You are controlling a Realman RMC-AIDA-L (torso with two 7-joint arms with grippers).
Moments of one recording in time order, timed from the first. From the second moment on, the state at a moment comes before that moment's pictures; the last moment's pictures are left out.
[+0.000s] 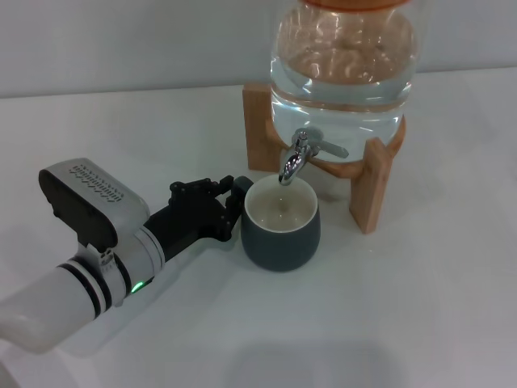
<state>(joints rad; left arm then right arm) -0.76 -2.10 0.17 -0.24 -1.28 -0.88 2.79 0.23 1.96 -0.25 -0.43 1.87 1.25 -1.92</state>
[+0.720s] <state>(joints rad) -0.75 -2.10 0.12 -0.25 -1.28 -0.88 2.79 0.23 1.96 -0.25 -0.43 1.87 1.26 -1.92</state>
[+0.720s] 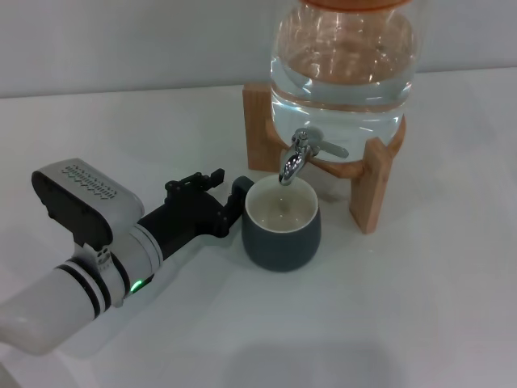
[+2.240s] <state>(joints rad) -0.74 -2.10 0.12 -0.25 -1.27 -0.88 2.79 0.22 1.95 -0.25 -0.43 1.87 1.25 -1.92</state>
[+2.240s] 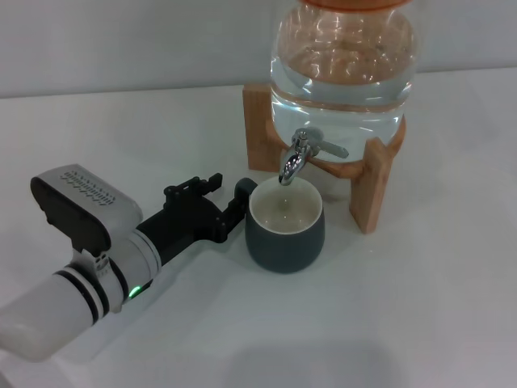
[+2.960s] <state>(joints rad) -0.72 -2.09 0.12 -0.27 -1.27 -0.89 2.78 0.22 1.95 -0.25 -0.43 1.87 1.25 -1.92</state>
